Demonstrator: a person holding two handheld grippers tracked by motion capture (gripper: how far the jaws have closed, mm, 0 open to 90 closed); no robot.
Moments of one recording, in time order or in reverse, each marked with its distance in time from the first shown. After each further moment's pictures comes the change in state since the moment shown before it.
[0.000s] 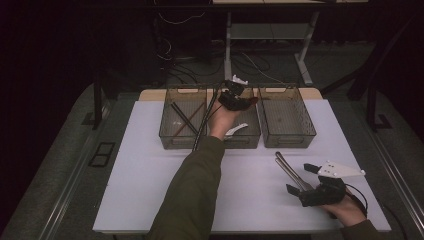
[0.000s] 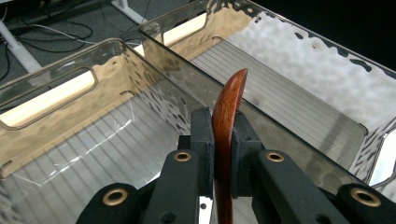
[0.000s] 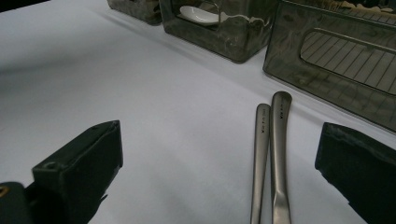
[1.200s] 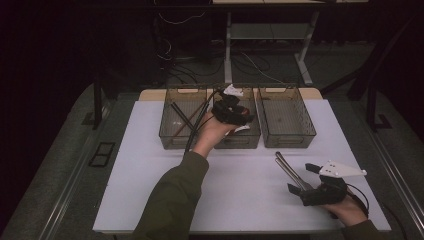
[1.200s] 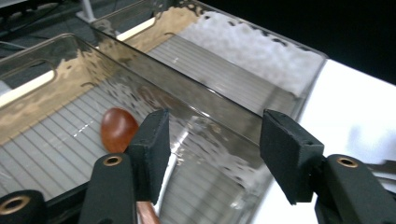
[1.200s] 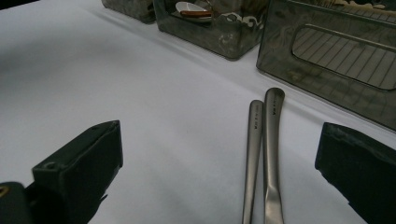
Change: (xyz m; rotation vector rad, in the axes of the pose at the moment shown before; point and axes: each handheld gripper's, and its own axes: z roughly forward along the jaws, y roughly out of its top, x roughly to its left) left arm -0.029 -0.028 -0.057 -0.058 -0.133 0.079; right arm -0.004 -0.002 -0.002 0.003 -0.014 0.007
